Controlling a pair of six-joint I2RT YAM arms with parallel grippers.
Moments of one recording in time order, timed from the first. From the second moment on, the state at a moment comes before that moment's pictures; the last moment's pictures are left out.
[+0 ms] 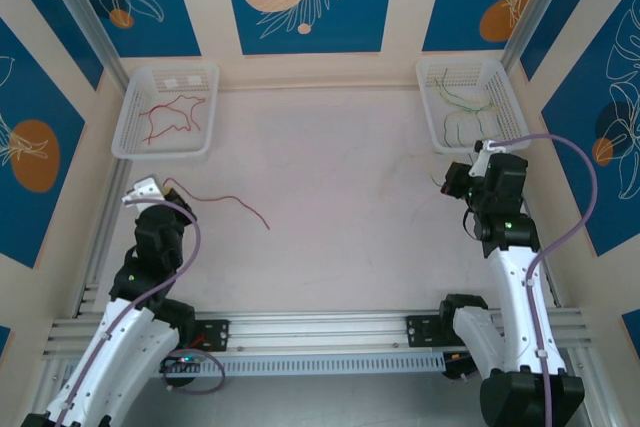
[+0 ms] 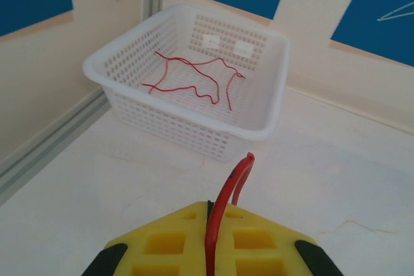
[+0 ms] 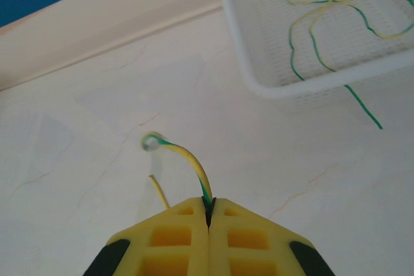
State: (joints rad) left arm -0.28 0.49 0.46 -0.28 -0.53 -0.39; right arm -0.10 0.79 0.80 -0.52 -0.18 0.28
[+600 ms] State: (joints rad) left arm -0.28 0.88 0.85 -0.13 -0.23 -0.15; right arm 0.16 0.74 0.74 -0.39 -0.30 0.29
